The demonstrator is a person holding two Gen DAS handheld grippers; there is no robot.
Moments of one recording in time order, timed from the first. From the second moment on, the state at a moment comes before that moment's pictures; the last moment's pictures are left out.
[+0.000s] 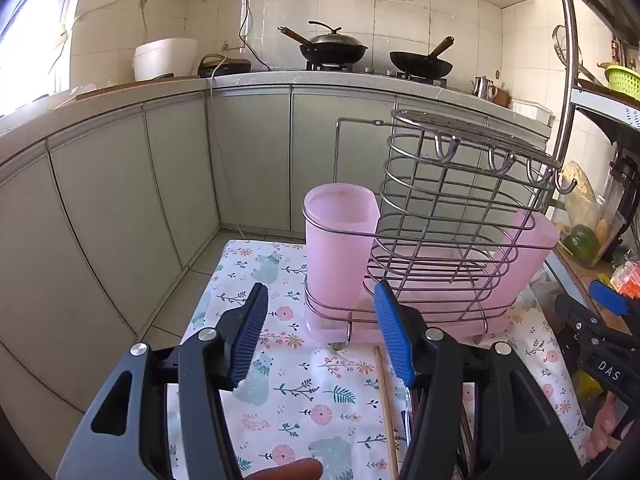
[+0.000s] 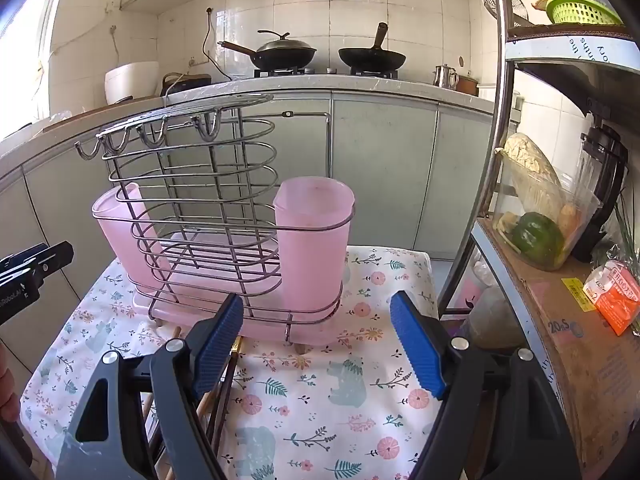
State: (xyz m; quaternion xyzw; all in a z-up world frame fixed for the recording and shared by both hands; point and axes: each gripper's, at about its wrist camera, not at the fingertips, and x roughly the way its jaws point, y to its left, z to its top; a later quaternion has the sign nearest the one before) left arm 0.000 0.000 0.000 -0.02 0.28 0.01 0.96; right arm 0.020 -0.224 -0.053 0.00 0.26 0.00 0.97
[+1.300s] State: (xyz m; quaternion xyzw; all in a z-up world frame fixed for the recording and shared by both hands) left arm 0.005 -0.002 -0.016 -0.02 0.30 0.00 0.95; right arm 0.026 -0.224 -0.061 0.00 0.27 -0.01 0.96
